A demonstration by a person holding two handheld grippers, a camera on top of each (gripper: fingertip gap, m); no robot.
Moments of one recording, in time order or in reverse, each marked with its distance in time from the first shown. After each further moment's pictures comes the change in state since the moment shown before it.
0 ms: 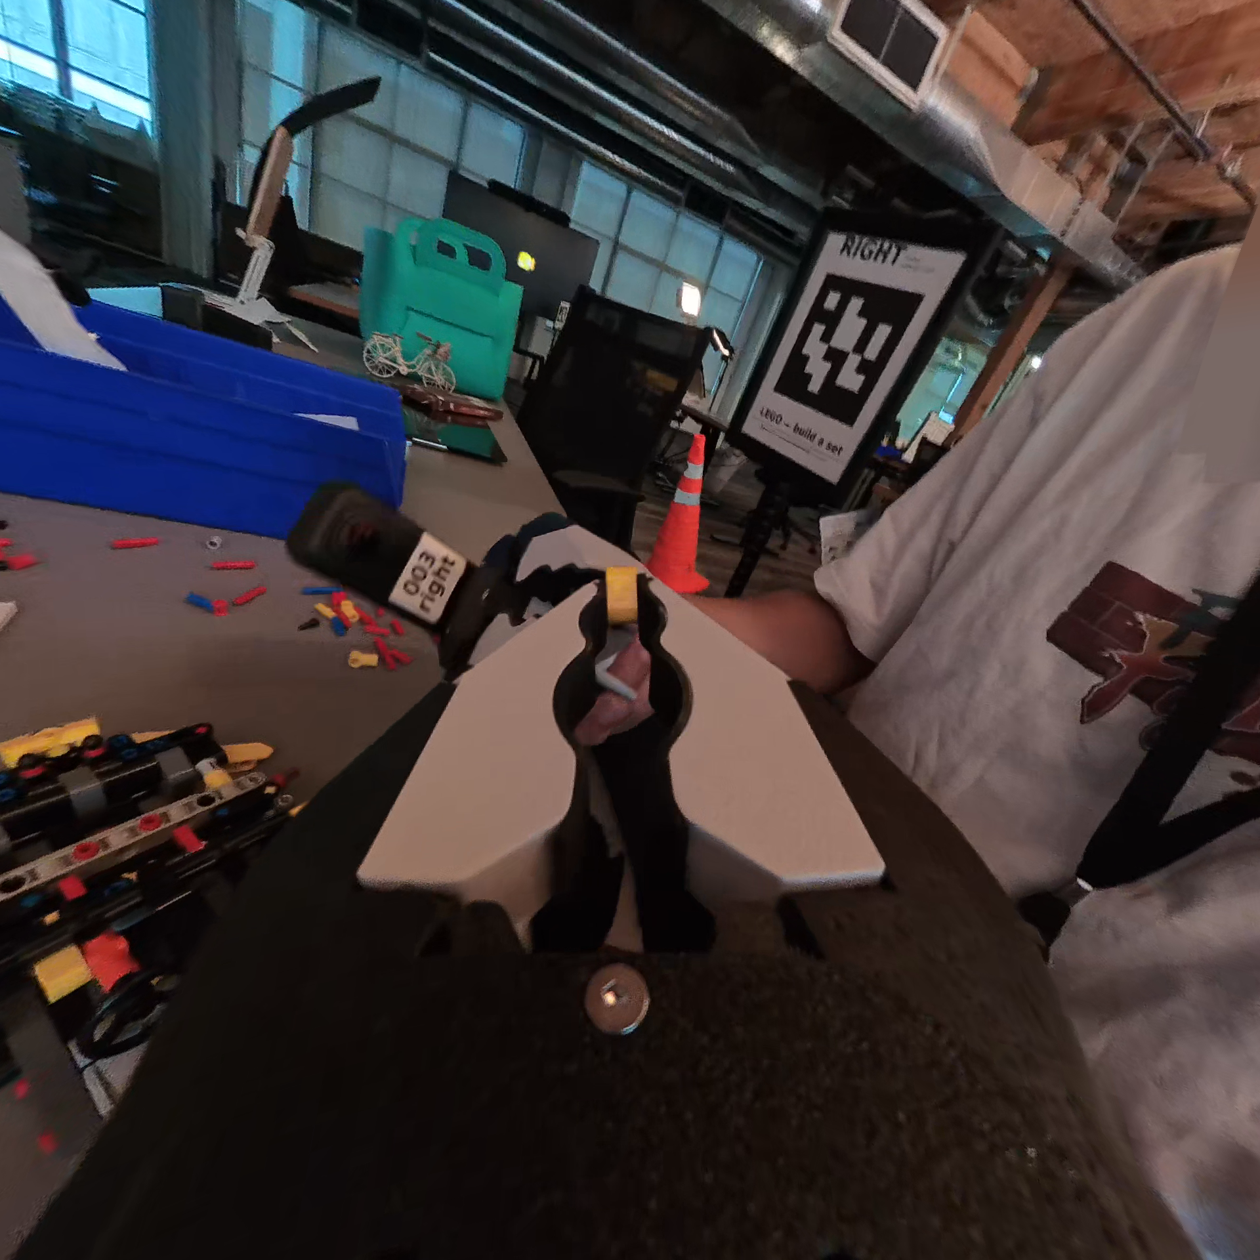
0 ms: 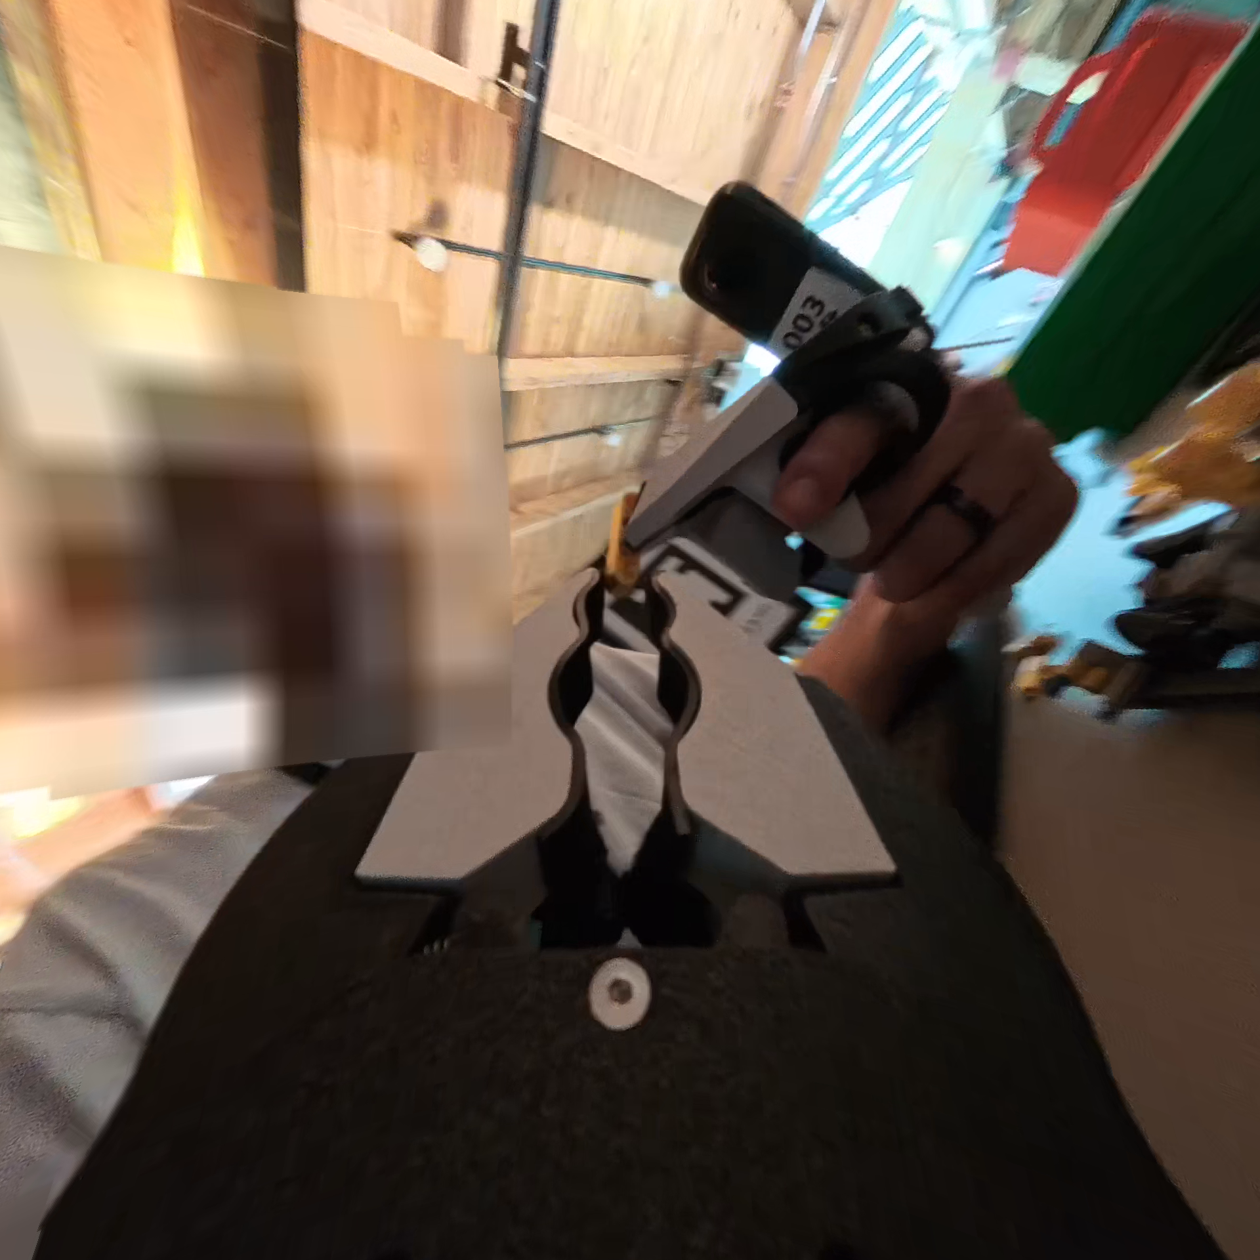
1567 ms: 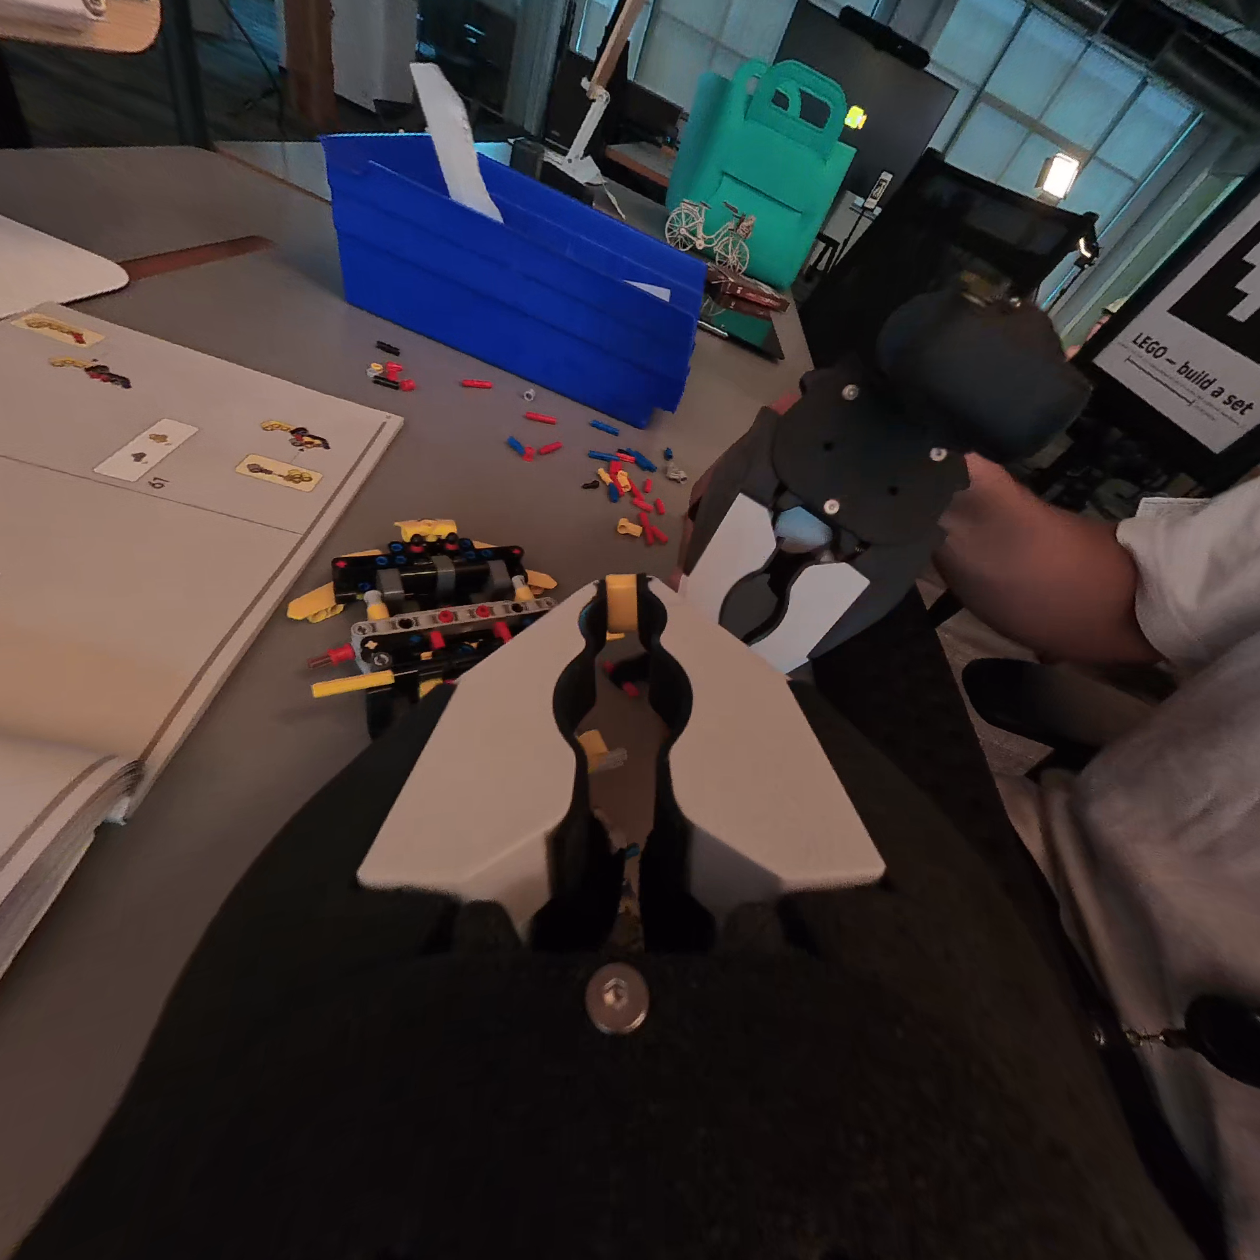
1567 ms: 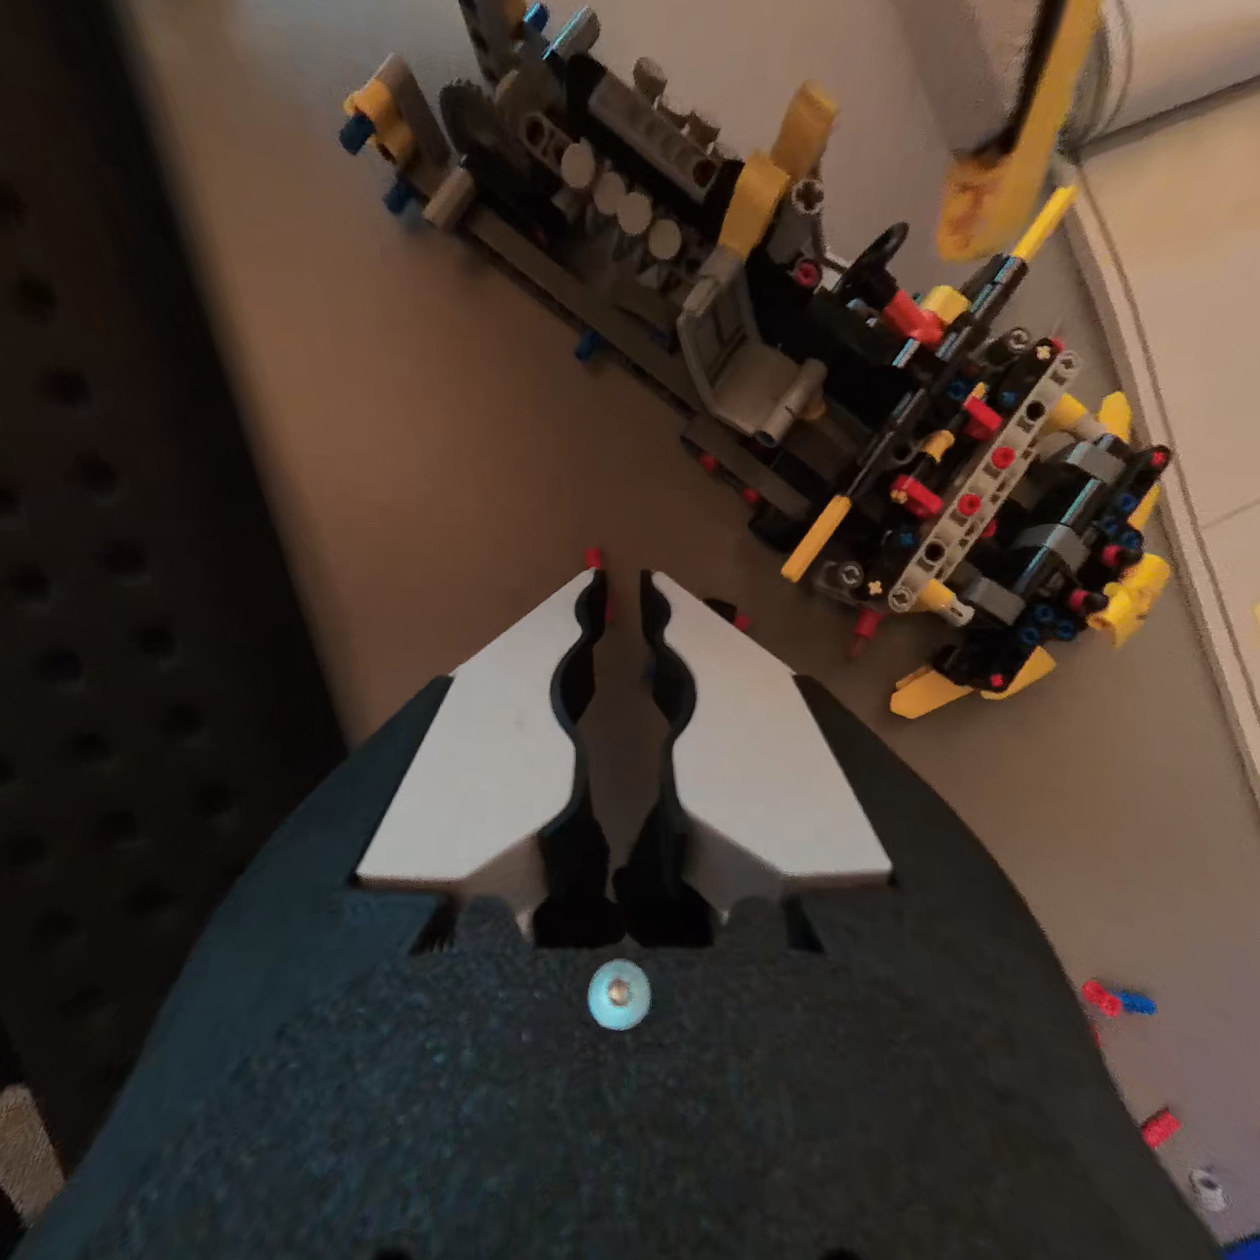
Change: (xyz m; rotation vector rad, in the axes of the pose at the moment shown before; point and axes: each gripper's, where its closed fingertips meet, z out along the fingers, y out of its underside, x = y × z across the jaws) left arm -0.086 0.026 -0.041 -0.157 -0.450 -0.048; right arm 0.112 0.011 -0.103 -1.143 1.325 -0.864
